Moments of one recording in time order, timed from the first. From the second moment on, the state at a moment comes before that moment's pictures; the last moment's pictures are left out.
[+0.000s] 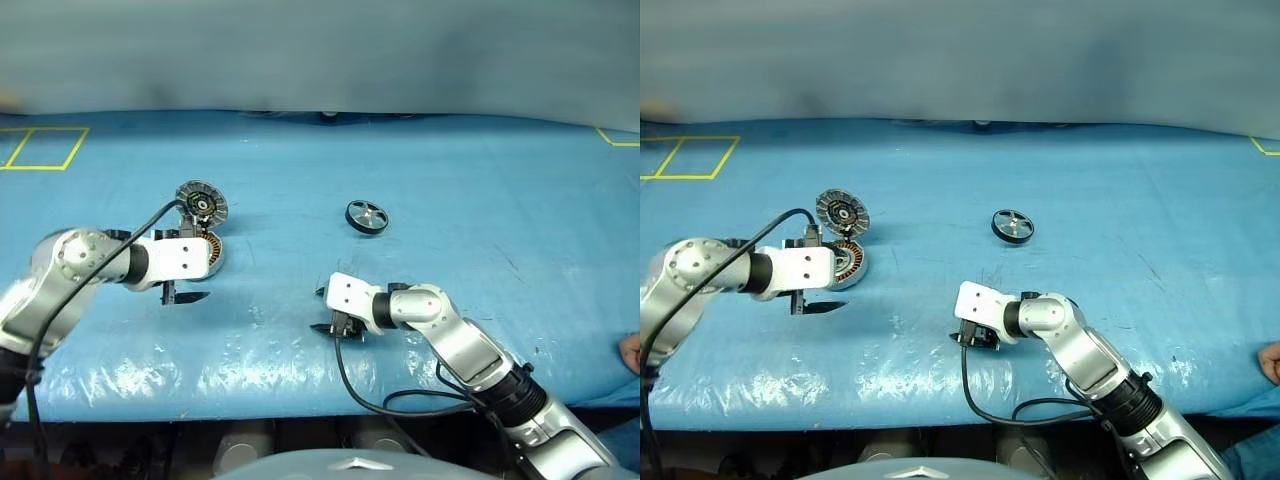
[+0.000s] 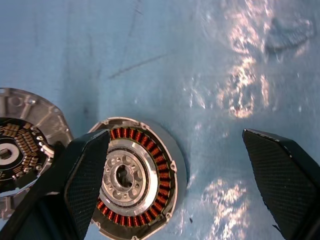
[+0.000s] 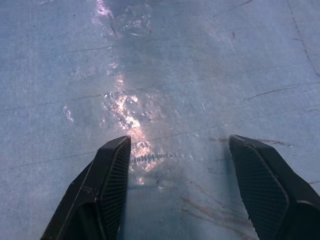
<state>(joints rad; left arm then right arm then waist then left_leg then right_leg) -0.39 1.12 -0.28 -0.17 0.12 0.22 -1.18 -0.29 -0.51 0.51 -0.28 -0.04 0.53 0.82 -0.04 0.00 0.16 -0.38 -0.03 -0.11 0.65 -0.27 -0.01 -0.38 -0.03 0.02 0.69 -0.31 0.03</state>
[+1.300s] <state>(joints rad) -0.58 0.99 -0.40 0.15 0.37 0.04 -1.33 -0.25 -0.52 0.47 -0.29 -0.05 0.53 0.79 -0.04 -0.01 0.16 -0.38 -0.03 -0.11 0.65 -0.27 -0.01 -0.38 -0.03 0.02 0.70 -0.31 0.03</state>
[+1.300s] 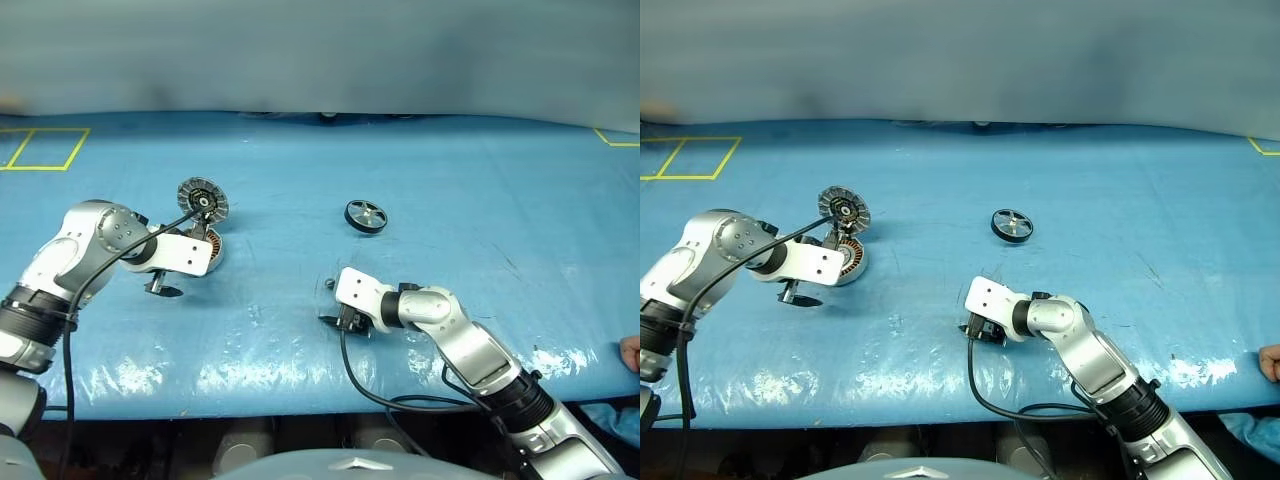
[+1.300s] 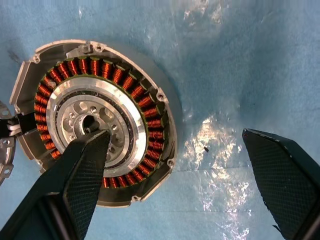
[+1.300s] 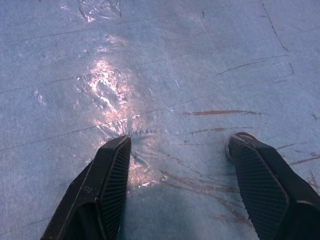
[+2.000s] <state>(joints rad) -0.61 0.93 -0.42 0.24 0.43 0.02 -1.30 -0.25 -0.52 0.46 -0.29 -0.06 0.53 0.78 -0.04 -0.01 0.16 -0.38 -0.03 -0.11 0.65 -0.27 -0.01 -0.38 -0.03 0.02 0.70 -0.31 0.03</state>
